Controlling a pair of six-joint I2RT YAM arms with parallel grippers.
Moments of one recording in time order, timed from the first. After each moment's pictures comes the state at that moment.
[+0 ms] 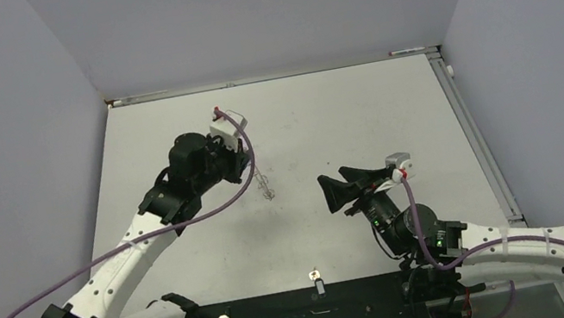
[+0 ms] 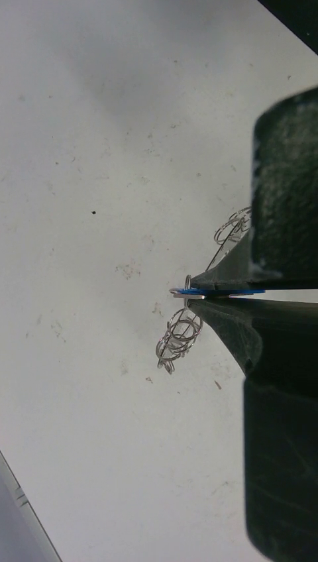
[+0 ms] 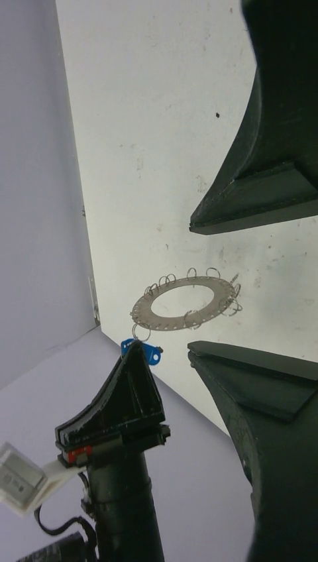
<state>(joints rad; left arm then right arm) -0.57 1.09 0.97 -0.26 0.12 0.00 1.26 0.69 0.40 0.50 0.80 0.30</state>
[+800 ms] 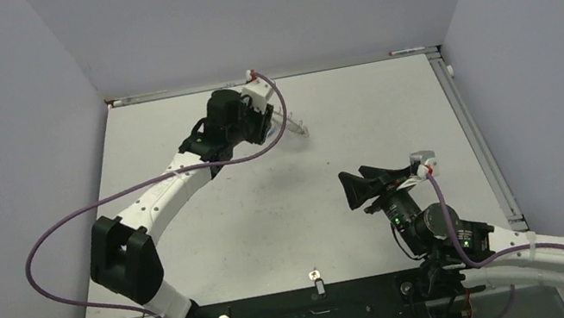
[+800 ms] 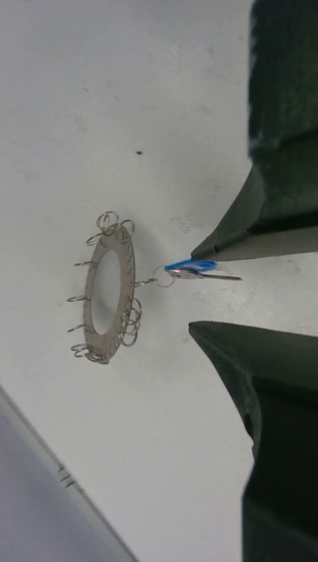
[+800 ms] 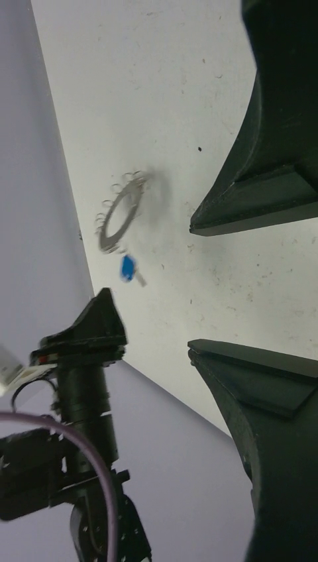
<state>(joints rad) -0.57 1.63 1.40 -0.18 0.07 0.11 1.24 0.48 0.43 0.21 0.86 0.38</state>
